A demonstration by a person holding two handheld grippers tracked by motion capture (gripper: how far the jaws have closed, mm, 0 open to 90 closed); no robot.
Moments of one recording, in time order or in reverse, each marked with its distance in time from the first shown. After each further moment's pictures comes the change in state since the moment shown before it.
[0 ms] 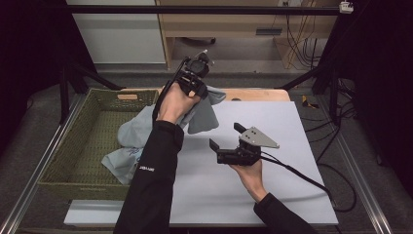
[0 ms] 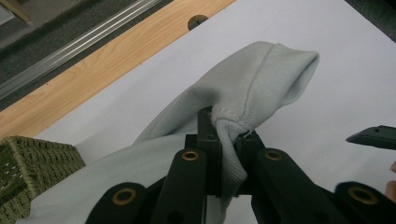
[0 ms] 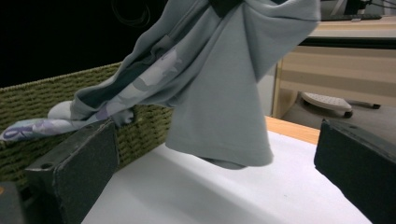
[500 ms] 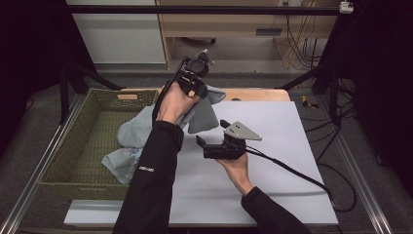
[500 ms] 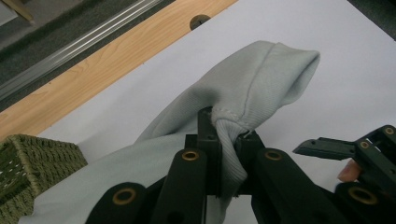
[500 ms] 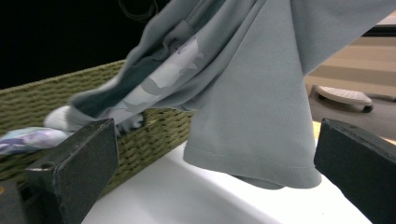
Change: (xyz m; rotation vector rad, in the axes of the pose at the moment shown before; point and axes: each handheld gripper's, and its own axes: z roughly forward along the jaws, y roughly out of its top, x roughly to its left) left arm 0.000 0.000 -0.001 -0.004 0.005 -0.004; right arm 0.011 -0.003 0.038 0.034 0.025 -0.001
